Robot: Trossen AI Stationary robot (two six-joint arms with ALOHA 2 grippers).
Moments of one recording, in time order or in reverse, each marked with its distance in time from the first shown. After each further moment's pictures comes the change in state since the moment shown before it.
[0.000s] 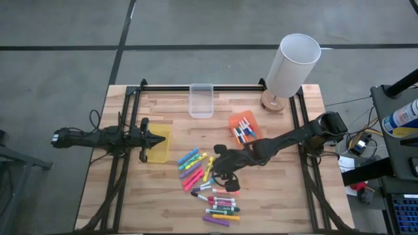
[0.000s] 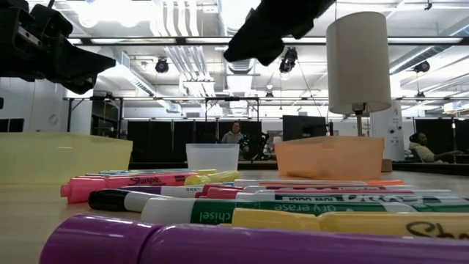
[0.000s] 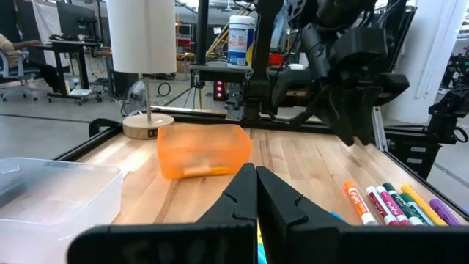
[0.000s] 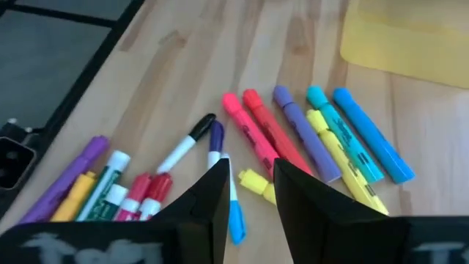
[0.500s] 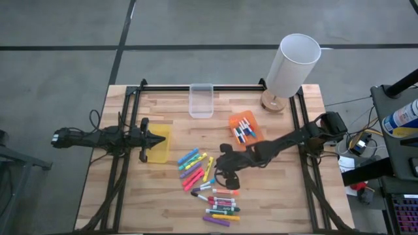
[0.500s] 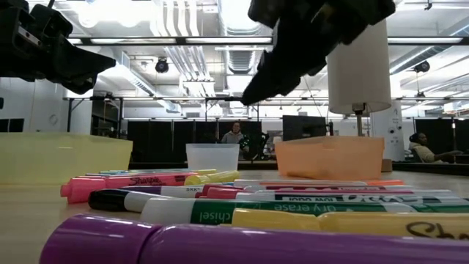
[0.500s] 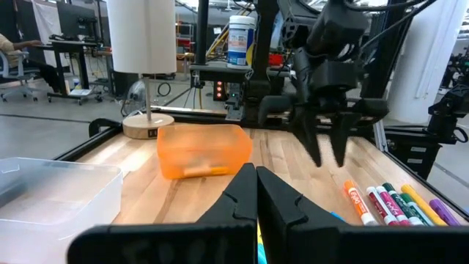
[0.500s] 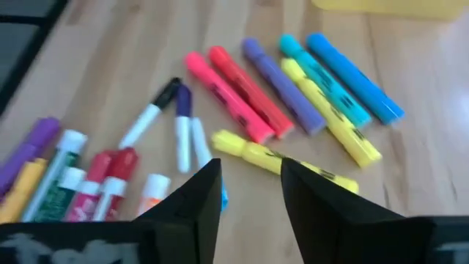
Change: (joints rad) left arm 0.000 0.000 0.000 0.000 0.000 0.000; right arm -0.005 -0.004 -0.141 0.084 0.090 0.110
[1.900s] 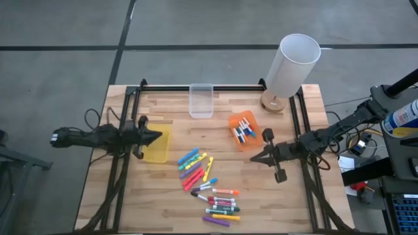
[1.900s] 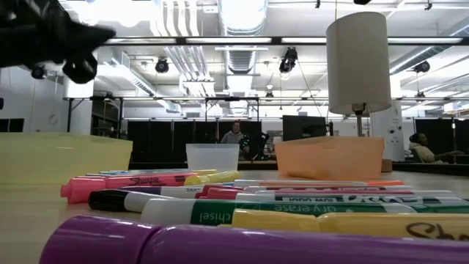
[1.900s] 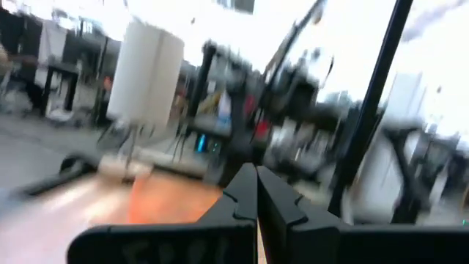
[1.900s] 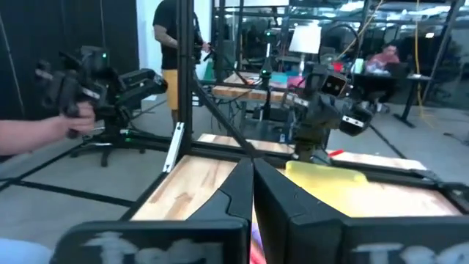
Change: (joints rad) left arm 0.002 0.024 -0.002 0.282 -0.014 -0.177; right arm 0.186 -0.828 -0.514 0.456 0.177 -0.201
